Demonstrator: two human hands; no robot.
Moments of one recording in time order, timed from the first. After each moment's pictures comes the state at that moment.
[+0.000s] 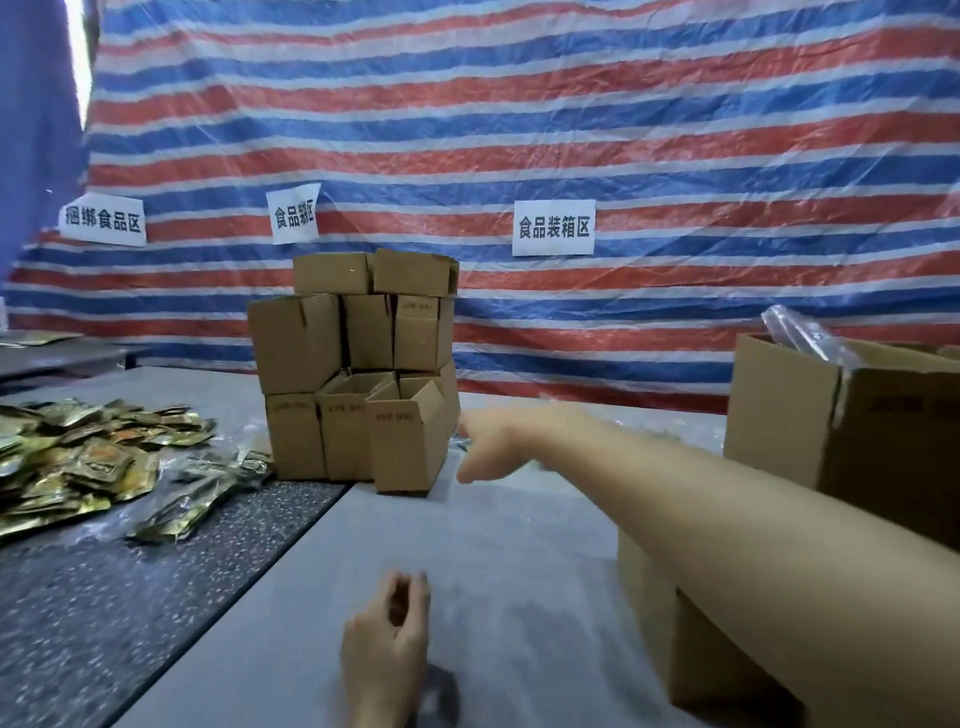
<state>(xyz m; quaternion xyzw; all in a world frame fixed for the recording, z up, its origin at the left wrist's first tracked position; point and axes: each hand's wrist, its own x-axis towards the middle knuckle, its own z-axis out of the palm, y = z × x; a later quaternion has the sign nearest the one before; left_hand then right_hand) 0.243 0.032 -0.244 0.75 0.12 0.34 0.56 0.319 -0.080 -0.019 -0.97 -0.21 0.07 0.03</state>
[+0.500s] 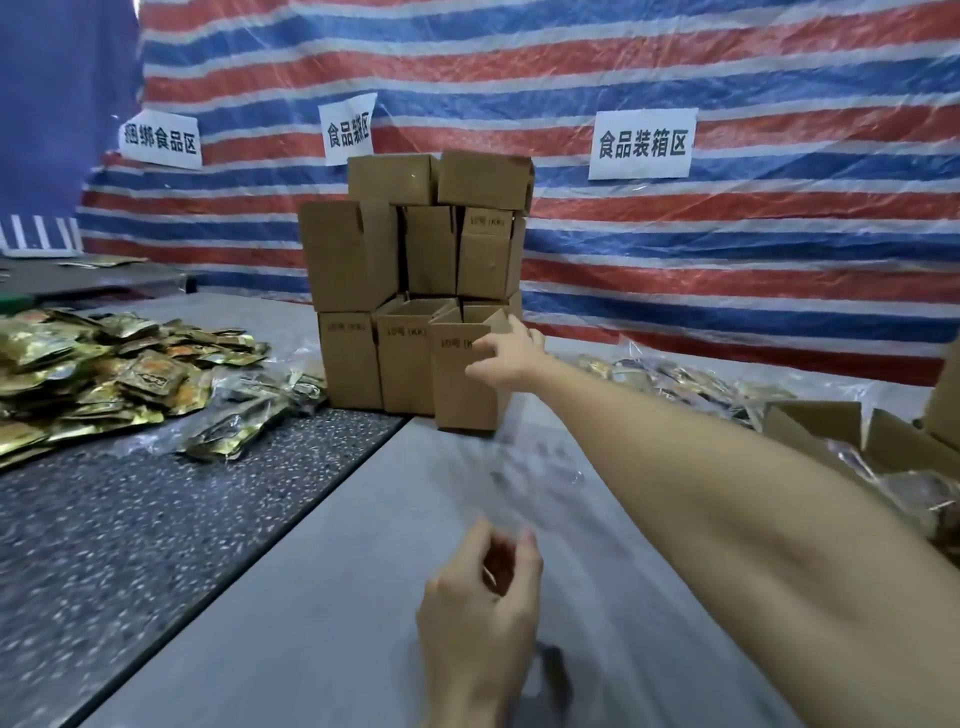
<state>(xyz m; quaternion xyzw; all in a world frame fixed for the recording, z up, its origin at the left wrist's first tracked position) 0.245 0.026 -0.252 0.73 0.06 0.39 0.56 0.482 0.009 -0.112 -0.96 -0.17 -0.04 0.21</state>
